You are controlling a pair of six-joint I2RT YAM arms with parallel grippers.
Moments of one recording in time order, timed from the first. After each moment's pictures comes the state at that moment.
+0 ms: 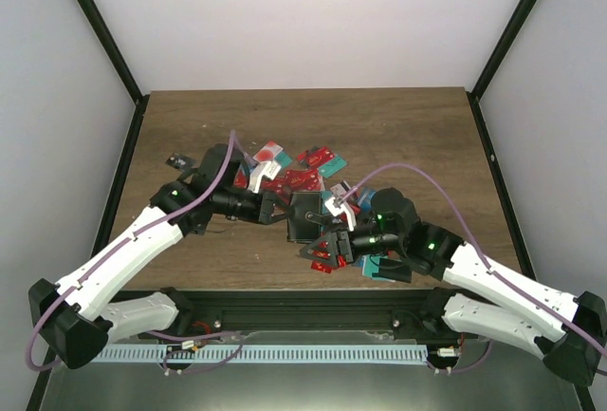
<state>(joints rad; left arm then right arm) -0.66 1.12 1.06 -0.68 0.63 -0.55 0.91 0.87 0.68 -0.21 -0.67 0.76</state>
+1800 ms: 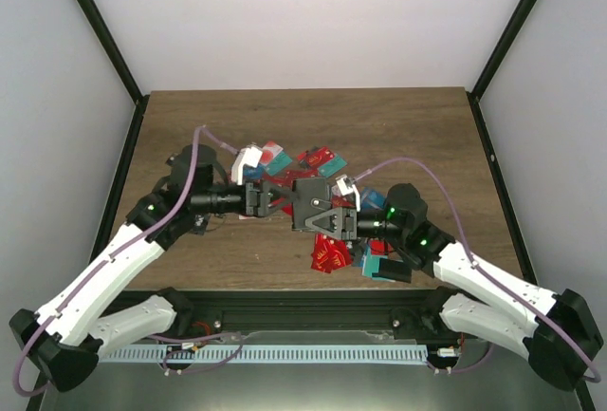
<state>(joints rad) -0.64 1.00 1.02 -0.51 0.62 -0.66 0.75 0.92 0.53 0.31 -0.75 1.00</state>
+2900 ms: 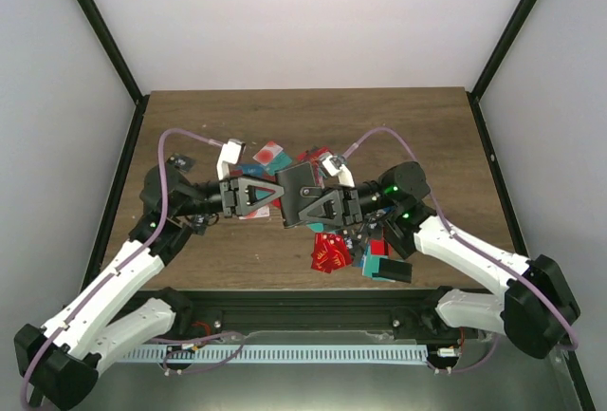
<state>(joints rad) -0.54 0.86 0.77 0.30 0.95 -1.08 0.69 1.16 0.72 0.82 -1.19 1.22</state>
